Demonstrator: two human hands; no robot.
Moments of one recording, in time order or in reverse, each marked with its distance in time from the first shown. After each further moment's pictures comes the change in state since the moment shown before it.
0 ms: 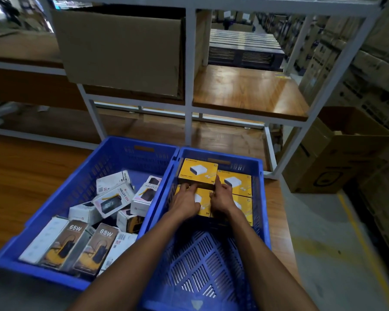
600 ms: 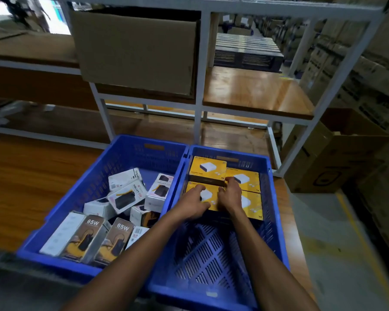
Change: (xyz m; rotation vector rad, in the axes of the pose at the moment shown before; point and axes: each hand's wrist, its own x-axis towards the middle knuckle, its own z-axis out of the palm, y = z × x) left_hand -0.037 -0.024 -0.021 -0.369 -0.106 0.071; right_hand -0.025 -0.031 0.013 0.207 0.346 0.111
